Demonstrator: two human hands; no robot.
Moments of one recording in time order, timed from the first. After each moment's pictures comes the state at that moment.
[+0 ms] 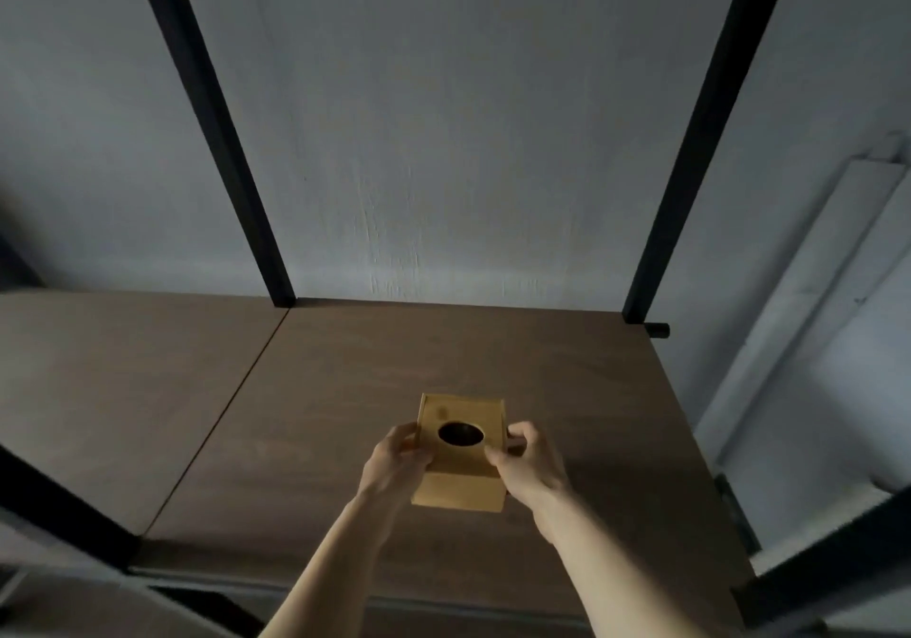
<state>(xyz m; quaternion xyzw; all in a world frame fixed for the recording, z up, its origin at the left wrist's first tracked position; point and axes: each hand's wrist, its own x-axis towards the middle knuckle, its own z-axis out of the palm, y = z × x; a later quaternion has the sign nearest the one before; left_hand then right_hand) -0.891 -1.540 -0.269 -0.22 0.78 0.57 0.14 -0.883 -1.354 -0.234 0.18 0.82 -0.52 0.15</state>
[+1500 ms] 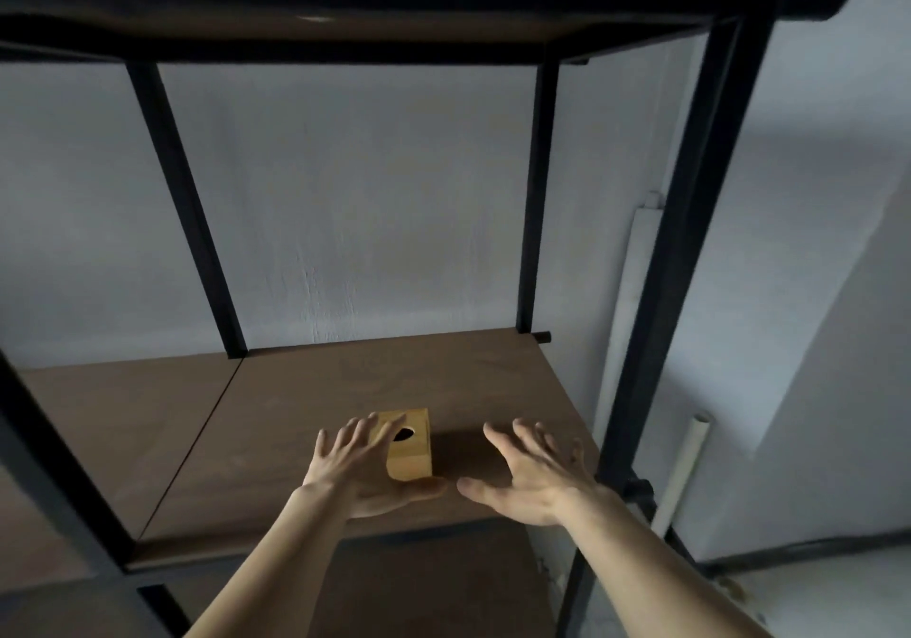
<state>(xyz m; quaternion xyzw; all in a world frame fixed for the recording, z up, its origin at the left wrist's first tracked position) -0.698 -1.526 -0.141 0.13 0.99 0.06 0.08 -0.651 -1.291 -0.144 0.02 0.98 -0.14 0.17</state>
